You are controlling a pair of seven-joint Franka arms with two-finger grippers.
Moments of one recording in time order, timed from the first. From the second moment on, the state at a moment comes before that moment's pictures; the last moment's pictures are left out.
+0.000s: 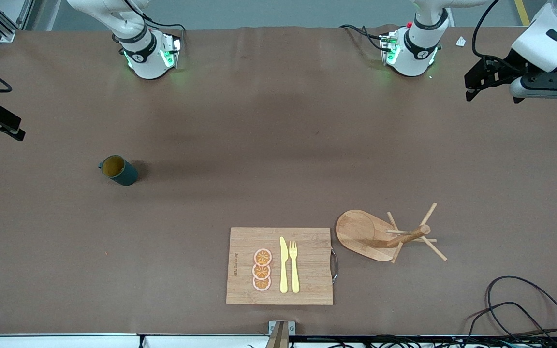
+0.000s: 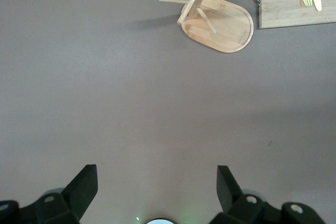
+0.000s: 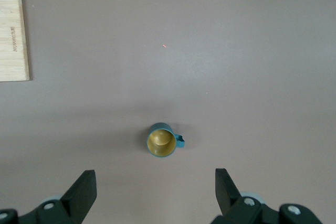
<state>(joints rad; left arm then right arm) -0.05 -0.11 -0.15 -1.59 0.01 1.49 -0.10 0.04 0.06 -0.06 -1.41 -0.03 1.52 0.01</state>
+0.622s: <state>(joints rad) -0.05 -0.11 -0.15 -1.59 0.01 1.49 -0.10 0.03 0.08 -0.06 -1.41 0.03 1.54 0.01</state>
